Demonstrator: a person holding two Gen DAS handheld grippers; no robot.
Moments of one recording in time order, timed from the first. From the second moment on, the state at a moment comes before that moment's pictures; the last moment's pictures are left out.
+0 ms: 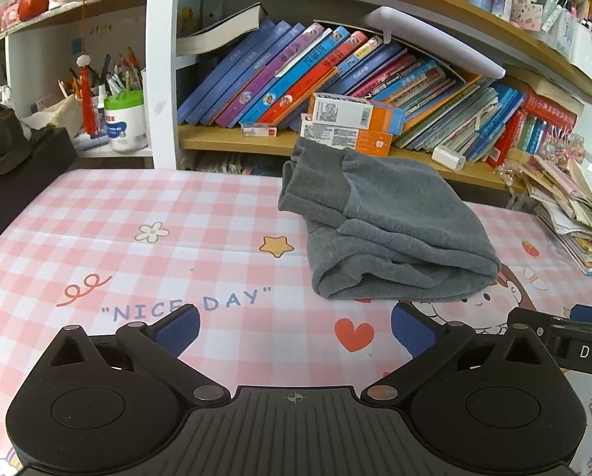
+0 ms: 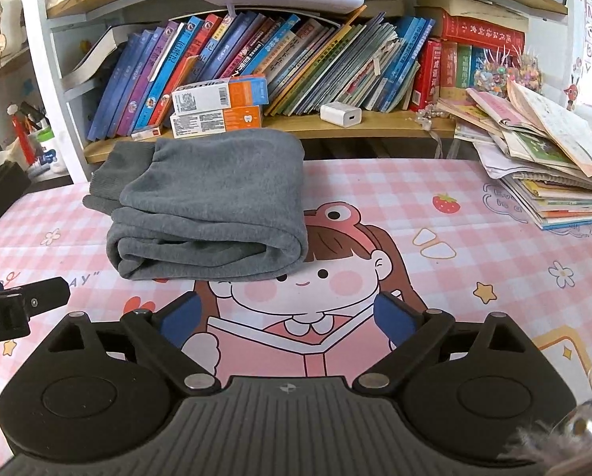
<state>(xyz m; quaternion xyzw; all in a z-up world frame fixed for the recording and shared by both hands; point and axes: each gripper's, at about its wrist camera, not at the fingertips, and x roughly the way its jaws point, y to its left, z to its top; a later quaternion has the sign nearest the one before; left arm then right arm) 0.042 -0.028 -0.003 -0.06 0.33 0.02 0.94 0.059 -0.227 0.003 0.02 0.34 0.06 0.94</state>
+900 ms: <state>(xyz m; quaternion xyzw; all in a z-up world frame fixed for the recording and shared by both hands) 0.044 -0.028 -0.006 -0.07 0.34 0.02 0.94 0.058 -0.225 0.002 0.02 0.35 0.06 0.93</state>
